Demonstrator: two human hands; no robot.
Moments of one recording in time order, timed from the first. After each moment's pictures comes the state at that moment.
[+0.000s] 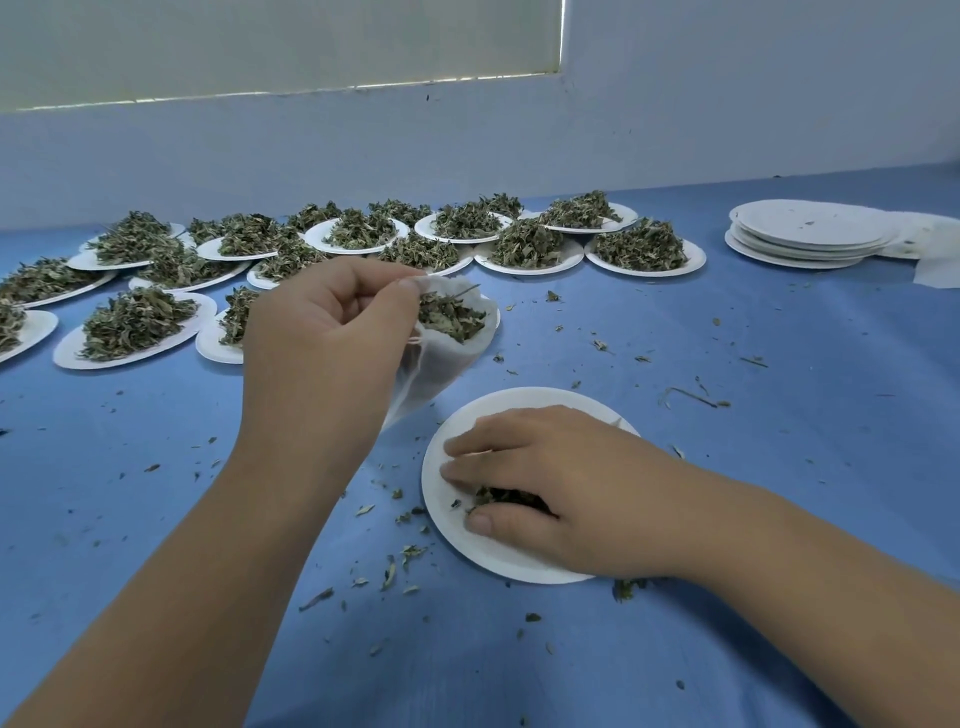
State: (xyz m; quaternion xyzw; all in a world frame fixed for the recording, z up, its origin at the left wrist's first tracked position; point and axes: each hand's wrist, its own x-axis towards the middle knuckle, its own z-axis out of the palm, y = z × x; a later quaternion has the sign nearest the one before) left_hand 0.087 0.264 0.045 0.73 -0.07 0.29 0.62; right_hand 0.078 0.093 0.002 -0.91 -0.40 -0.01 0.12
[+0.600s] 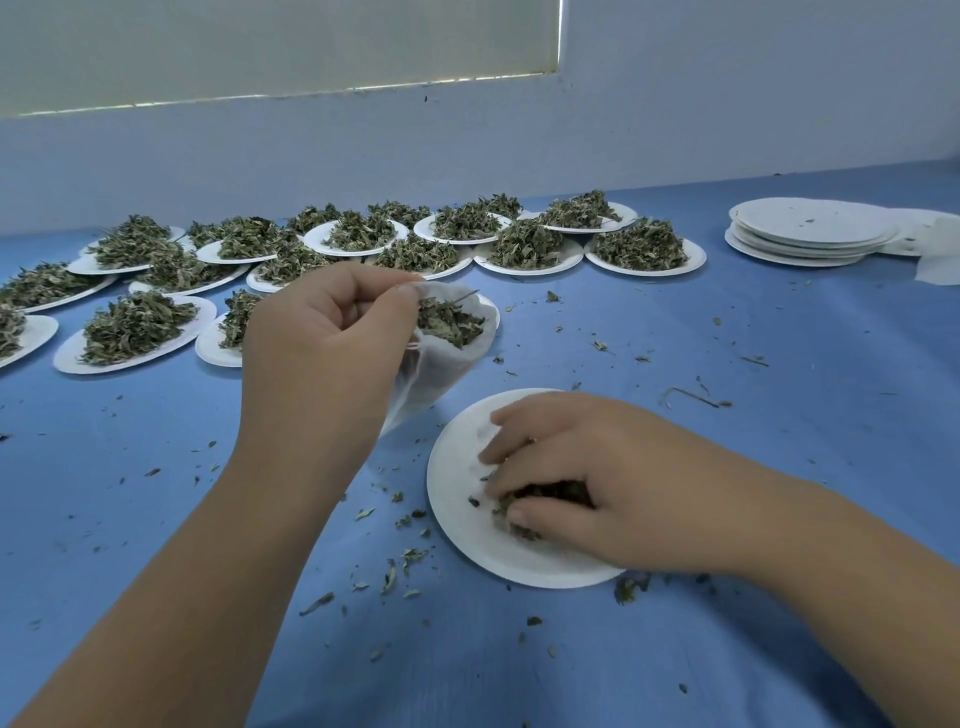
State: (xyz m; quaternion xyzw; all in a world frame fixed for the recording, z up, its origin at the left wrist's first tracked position) left_hand 0.085 0.265 0.044 0.75 -0.07 0.29 0.60; right_hand 0.071 0.074 0.013 -0.89 -0.40 -0.03 0.22
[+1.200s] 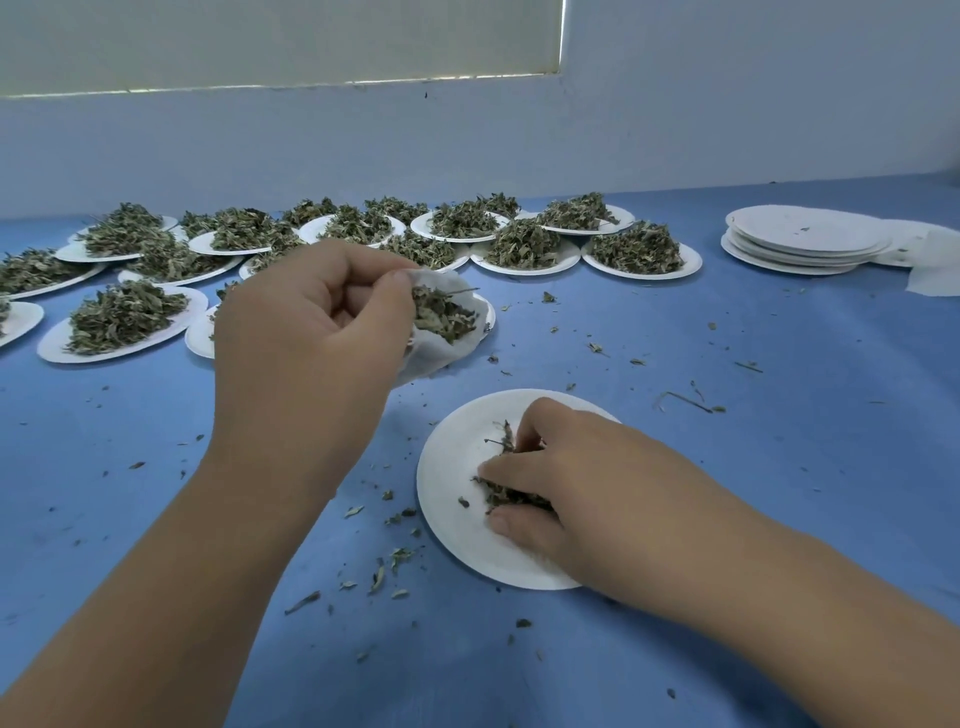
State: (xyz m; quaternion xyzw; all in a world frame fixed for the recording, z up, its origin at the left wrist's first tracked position) left_hand 0.079 0.265 0.047 0.78 -0.11 0.35 0.51; right_hand 0.054 0.088 0.011 -0.96 -0.28 -0.01 0.06
